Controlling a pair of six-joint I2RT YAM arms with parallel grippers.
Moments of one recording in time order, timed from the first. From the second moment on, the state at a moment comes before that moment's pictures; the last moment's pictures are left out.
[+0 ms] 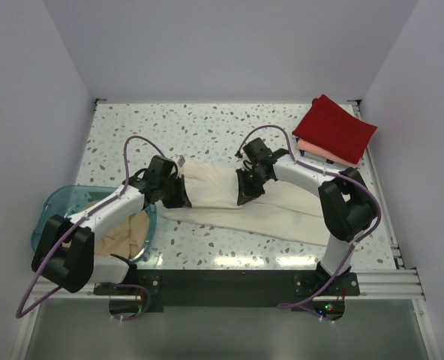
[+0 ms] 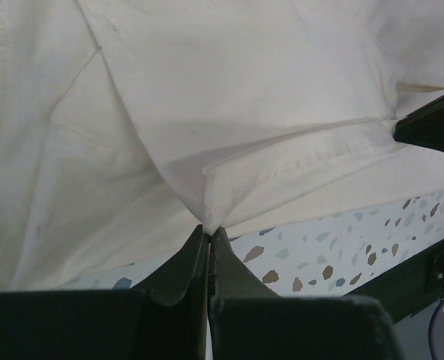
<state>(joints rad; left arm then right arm) -0.43 1.34 0.76 -0.41 0.23 -0.51 0.58 1.80 1.22 -0.63 -0.33 0.40</state>
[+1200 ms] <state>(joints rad) -0.43 1.38 0.87 -0.58 0.35 -0.42 0.58 1.77 1.23 -0.73 -0.32 0.36</state>
